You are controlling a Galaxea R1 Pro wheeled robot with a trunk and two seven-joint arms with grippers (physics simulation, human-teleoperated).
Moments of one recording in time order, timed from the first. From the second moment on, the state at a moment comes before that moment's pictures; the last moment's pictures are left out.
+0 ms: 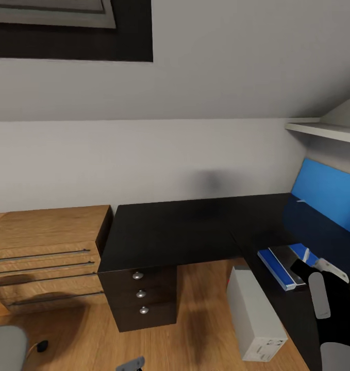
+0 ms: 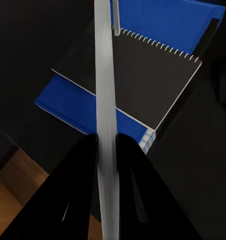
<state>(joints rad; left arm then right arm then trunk) -0.19 -0.08 -0.77 -0.59 0.68 -0.32 0.74 -0.51 -0.10 -0.51 -1.22 -0.37 0.64 -0.34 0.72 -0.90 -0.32</state>
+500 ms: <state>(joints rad) -0.19 -0.08 -0.77 -0.58 0.69 -0.37 0.74 -0.51 -0.10 -0.51 -1.22 -0.38 0.64 -0.34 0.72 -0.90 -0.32</state>
